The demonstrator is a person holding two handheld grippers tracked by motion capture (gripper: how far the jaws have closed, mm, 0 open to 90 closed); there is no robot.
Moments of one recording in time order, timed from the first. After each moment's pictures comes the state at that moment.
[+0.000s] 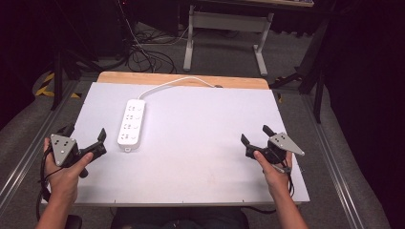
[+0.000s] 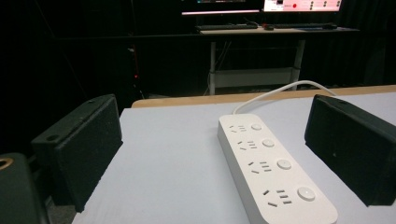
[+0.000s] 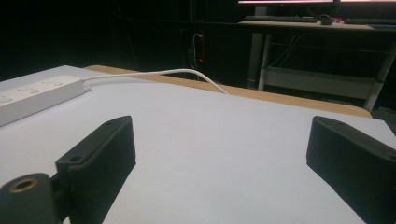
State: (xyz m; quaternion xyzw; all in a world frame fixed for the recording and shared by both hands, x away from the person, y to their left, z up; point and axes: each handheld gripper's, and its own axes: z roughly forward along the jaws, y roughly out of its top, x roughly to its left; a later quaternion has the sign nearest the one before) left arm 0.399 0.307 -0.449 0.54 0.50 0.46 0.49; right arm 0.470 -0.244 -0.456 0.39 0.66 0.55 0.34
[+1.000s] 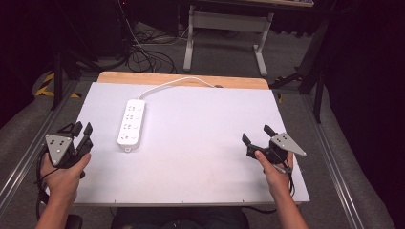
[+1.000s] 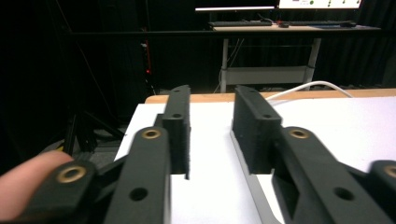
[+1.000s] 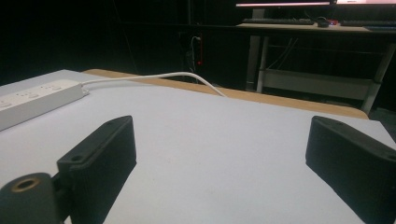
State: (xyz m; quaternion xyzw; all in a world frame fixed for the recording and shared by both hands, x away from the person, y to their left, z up) left arm 0.395 0.311 -0.443 0.53 0.52 0.47 0.47; right arm 0.469 -0.247 -0.455 0.39 0.65 0.56 0.34
